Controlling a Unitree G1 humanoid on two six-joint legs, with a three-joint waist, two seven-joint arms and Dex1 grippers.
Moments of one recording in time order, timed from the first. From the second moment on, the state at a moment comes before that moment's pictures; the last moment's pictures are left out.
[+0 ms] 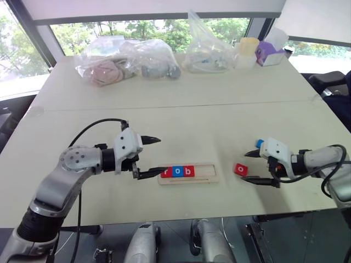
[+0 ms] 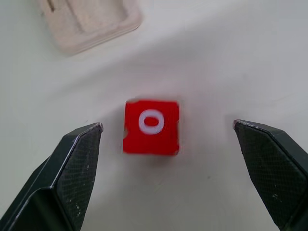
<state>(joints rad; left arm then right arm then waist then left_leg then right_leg) -0.27 0.71 -0.07 -0.43 -0.40 0.44 -0.97 -0.20 -0.97 0.01 -0.03 0.23 0.34 1.20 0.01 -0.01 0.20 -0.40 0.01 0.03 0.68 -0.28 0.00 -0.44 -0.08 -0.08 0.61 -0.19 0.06</state>
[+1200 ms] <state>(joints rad) -0.27 0.71 -0.07 -0.43 -0.40 0.45 -0.97 -0.30 -0.92 0.07 -0.24 0.24 0.37 1.14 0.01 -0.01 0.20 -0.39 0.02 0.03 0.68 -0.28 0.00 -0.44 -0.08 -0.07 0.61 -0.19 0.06</state>
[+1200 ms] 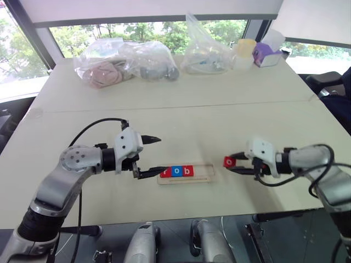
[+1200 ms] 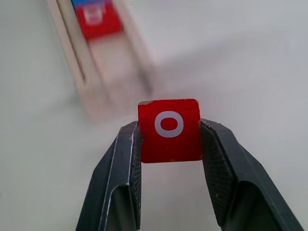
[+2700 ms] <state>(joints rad) -0.17 0.82 -0.04 -0.52 -0.46 0.49 -1.01 -0.52 -0.73 0.36 0.00 0.10 0.28 1.31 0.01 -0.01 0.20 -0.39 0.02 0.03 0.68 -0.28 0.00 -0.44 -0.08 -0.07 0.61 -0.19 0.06</state>
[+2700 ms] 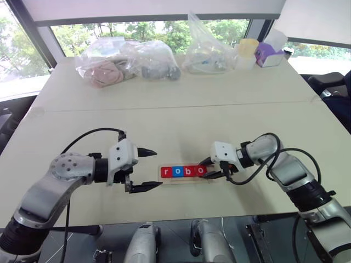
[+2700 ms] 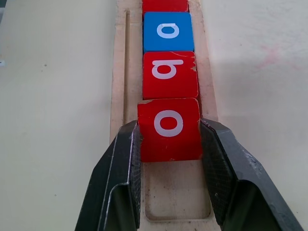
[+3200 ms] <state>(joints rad) -0.18 0.81 -0.05 -0.51 -0.46 0.48 -1.00 -0.52 -0.71 0.36 0.00 0.09 0.28 1.30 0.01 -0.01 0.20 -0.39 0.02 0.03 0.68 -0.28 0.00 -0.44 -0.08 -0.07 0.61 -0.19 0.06</state>
